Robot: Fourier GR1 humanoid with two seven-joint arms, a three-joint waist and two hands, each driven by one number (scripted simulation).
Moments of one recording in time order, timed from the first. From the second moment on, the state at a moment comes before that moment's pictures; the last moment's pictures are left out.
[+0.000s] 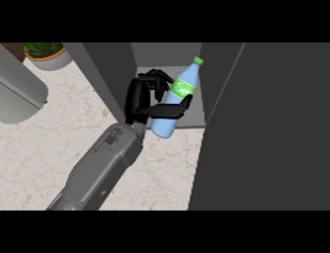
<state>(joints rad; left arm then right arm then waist) -0.72 0.00 -0.34 -0.88 0.44 0.49 -0.38 0.26 -0.28 0.62 -2.48 0.08 -0.29 0.21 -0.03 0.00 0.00</state>
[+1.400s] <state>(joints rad) -1.09 0.00 -0.26 -0.20 0.51 0.63 -0.62 0.28 -0.33 0.51 -2.48 0.01 -0.21 0.14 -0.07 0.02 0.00</state>
